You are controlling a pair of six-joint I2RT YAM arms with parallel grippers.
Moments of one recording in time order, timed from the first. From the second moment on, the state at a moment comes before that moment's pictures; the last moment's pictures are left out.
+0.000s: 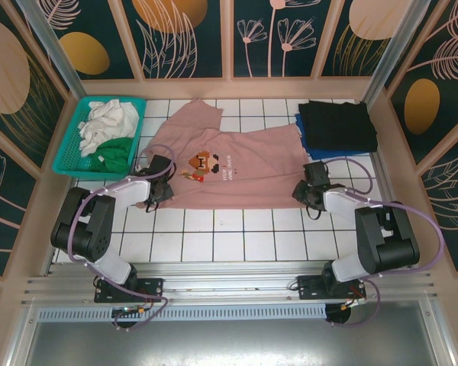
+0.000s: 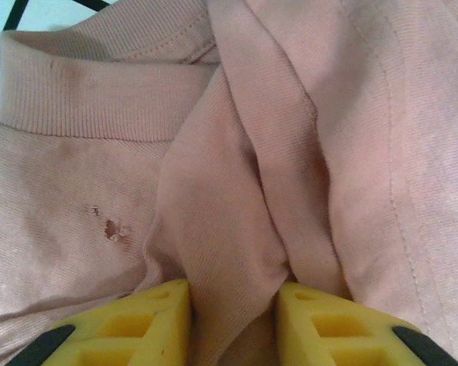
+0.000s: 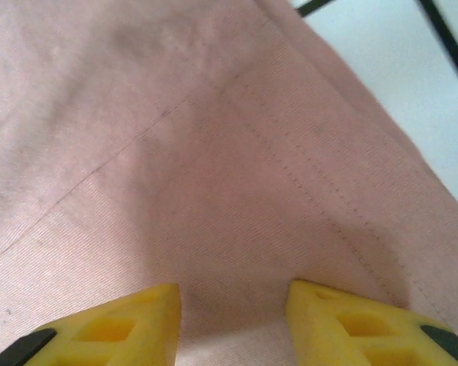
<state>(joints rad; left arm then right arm) -0.31 1.62 0.81 -0.42 -0.28 -0.73 0.20 1.44 0.60 -0.20 0.07 0.65</state>
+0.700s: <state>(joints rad) -0.32 1.36 0.72 -0.56 -0.27 -0.77 0.26 1.18 0.66 -0.45 0.03 0.65</state>
